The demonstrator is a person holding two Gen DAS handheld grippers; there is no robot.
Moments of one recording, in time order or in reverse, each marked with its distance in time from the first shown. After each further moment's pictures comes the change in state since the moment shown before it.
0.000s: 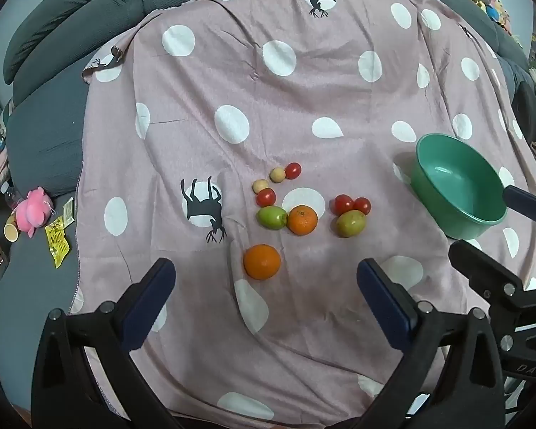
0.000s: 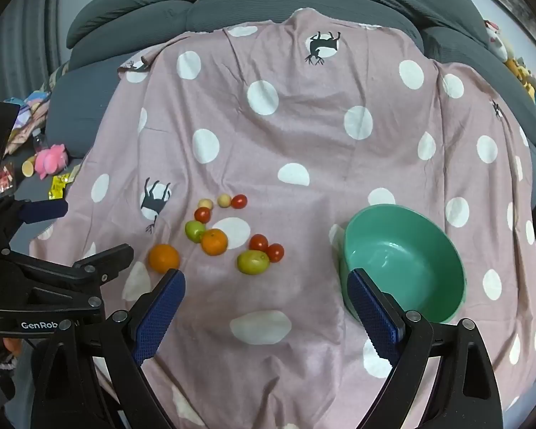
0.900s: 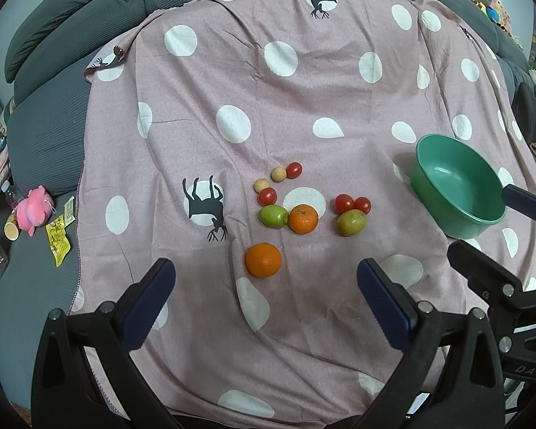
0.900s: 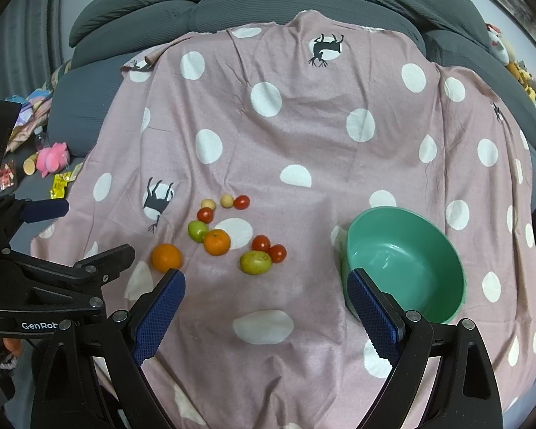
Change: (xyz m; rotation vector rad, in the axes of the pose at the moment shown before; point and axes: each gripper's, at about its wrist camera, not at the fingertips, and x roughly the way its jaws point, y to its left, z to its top) left arm 0.001 0.002 -0.001 -0.008 -0.001 -0.008; right arm -0.001 0.003 0.000 -0.003 -0.007 -0.005
